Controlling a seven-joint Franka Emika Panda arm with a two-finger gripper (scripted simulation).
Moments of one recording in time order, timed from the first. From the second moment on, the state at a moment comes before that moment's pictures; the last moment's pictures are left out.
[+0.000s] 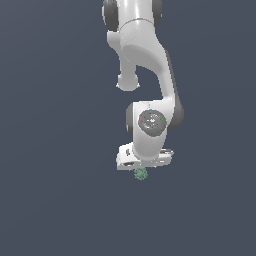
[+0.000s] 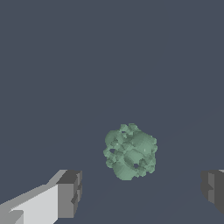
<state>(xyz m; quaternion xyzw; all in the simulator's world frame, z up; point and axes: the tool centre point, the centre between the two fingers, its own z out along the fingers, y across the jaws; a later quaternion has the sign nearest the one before) 0.098 0.057 0.089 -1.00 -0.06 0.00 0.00</state>
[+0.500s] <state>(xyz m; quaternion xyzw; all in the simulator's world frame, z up) 0.100 0.057 0.077 -1.00 -0.06 0.00 0.00</state>
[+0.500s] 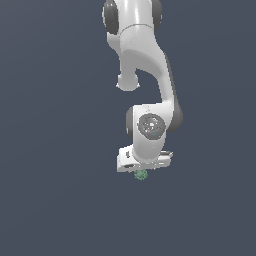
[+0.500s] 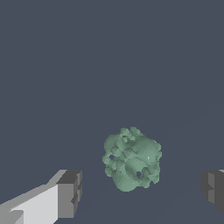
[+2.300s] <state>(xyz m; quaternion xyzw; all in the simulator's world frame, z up) 0.092 0.060 0.068 -1.00 -0.06 0.00 0.00</state>
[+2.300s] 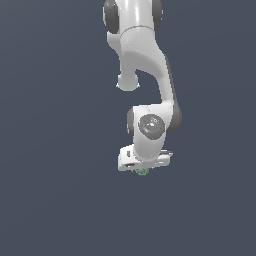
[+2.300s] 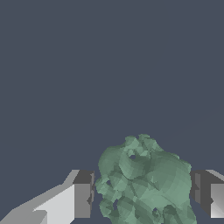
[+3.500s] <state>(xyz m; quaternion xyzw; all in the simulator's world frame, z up) 0.035 0.083 0.319 -1.00 -0.06 0.00 0.00</state>
